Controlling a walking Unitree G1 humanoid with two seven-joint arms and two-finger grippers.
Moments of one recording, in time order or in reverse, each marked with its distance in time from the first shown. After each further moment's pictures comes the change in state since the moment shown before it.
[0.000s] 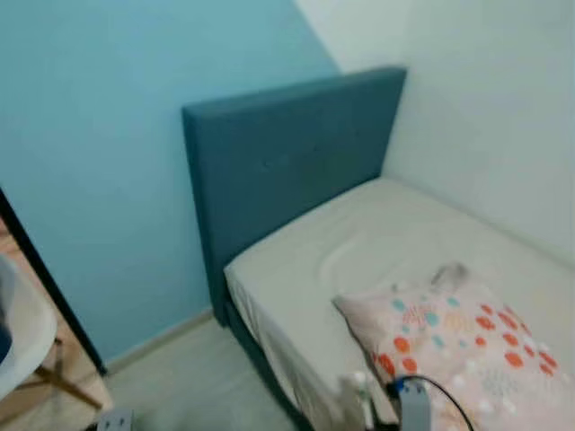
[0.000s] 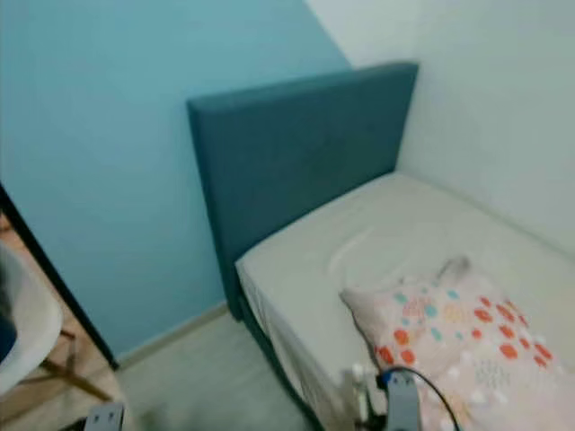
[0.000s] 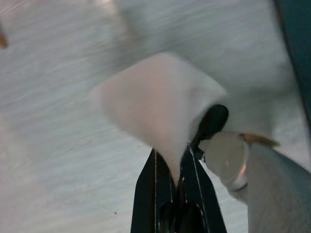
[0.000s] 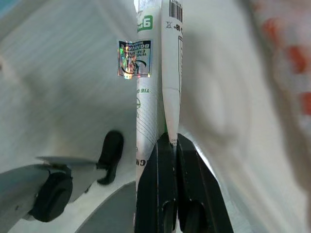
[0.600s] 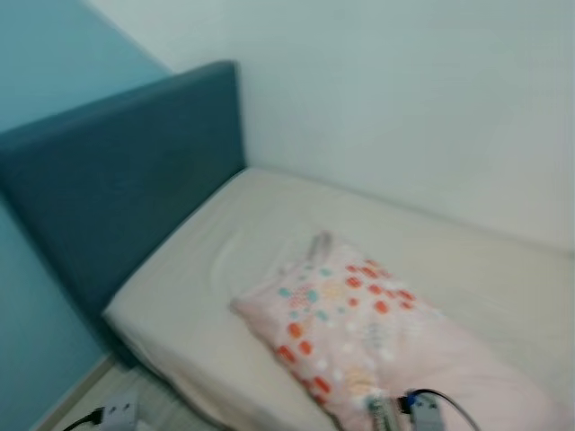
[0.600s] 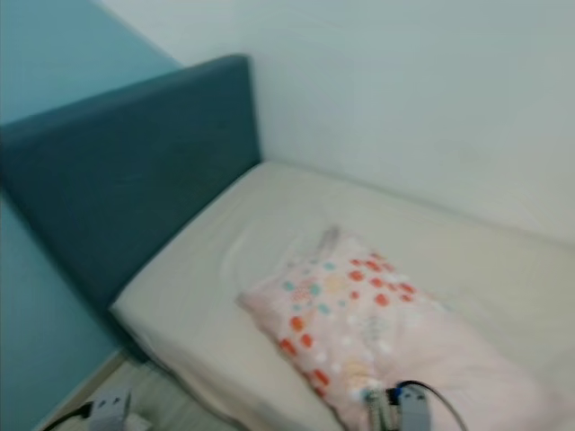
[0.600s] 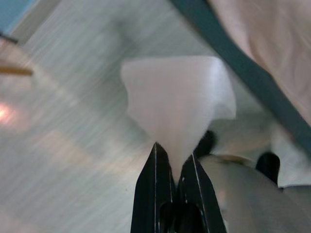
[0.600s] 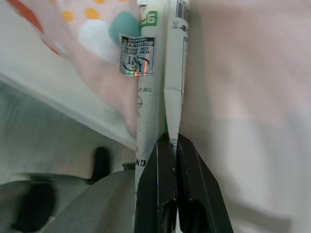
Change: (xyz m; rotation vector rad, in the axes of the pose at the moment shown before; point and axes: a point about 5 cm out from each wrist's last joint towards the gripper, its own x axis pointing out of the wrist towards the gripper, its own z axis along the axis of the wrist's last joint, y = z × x) left arm 0.000 0.003 0.001 -0.015 0.004 0.014; right arm -0.008 -0.016 -0.017 0.035 0.043 -0.064
